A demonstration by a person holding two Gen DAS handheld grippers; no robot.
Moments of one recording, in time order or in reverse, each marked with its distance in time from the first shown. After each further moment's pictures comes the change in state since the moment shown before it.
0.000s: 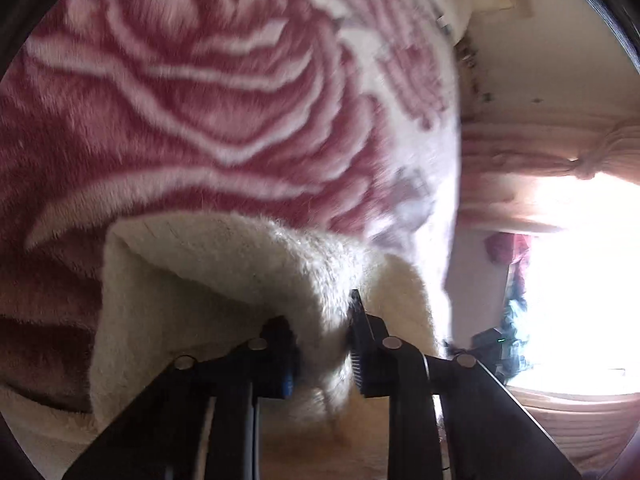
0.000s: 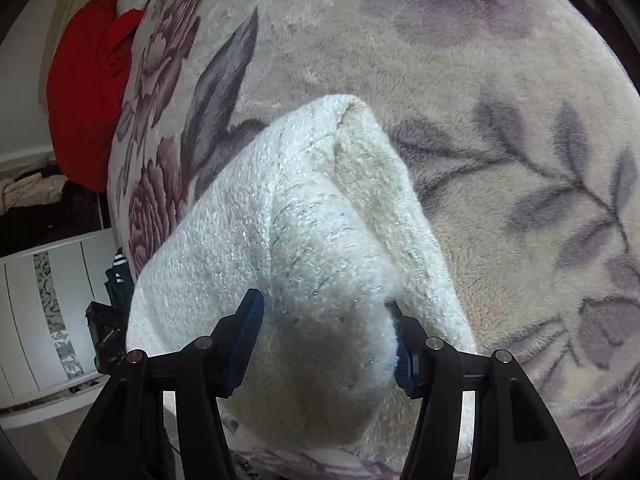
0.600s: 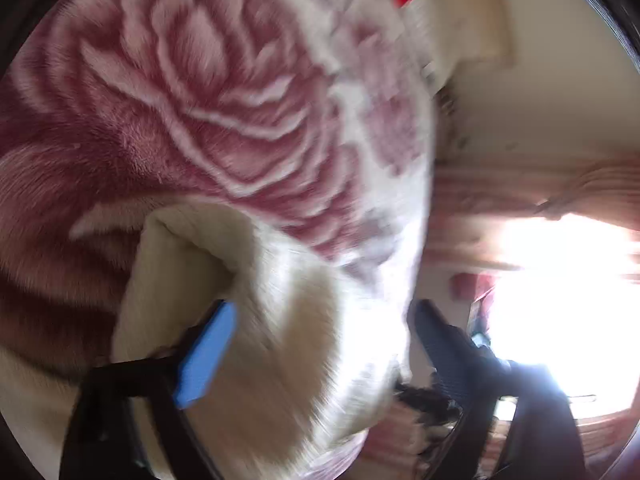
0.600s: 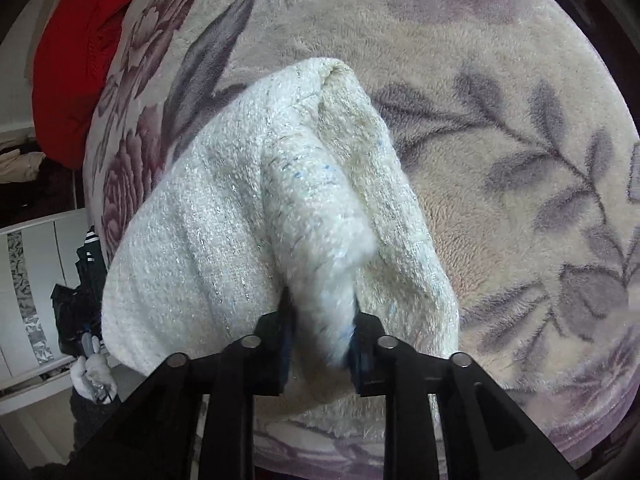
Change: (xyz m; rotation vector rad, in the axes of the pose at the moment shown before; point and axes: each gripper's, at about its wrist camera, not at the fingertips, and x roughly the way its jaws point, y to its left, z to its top) left arm -0.044 0.002 -0.018 -0.105 -0.167 -0.142; right arm -0.006 0.006 -0.022 -0.041 0.012 -0.120
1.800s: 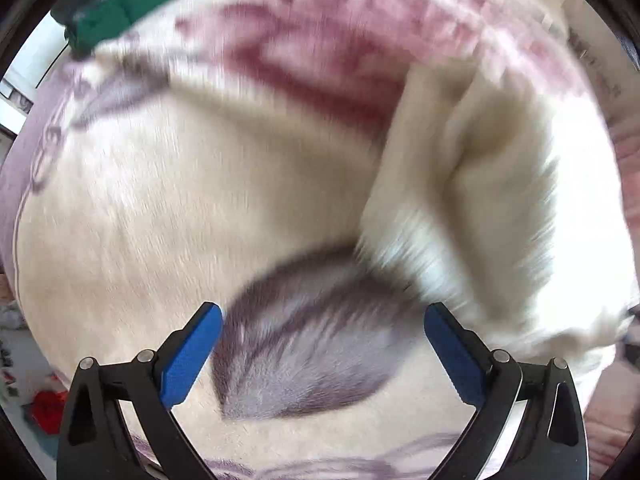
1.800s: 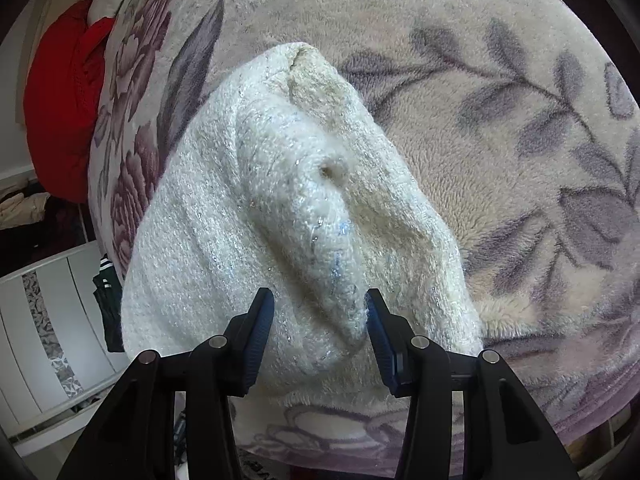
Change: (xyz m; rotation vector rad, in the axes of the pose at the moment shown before) left arm -0.061 0.045 -0.149 0.154 -0.175 0.812; right arm -0.008 -0.014 -0.026 0.148 -0.004 0.059
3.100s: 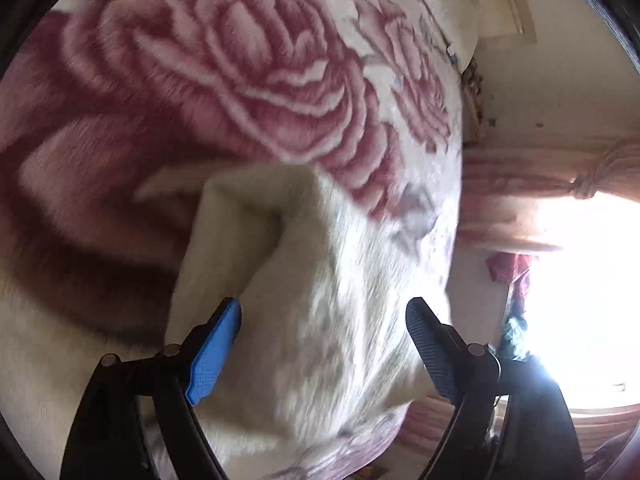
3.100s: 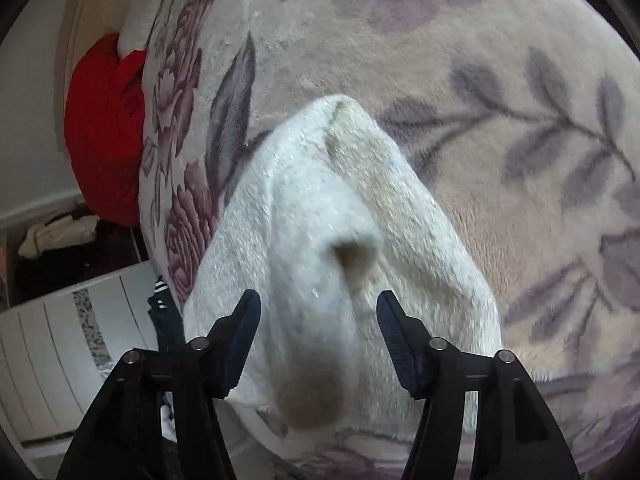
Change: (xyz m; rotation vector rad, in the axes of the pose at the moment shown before) left arm 0.044 -0.051 0.128 -0.036 0.244 -0.620; right arm -0.019 -0.012 0.024 0.076 -0.025 0.229
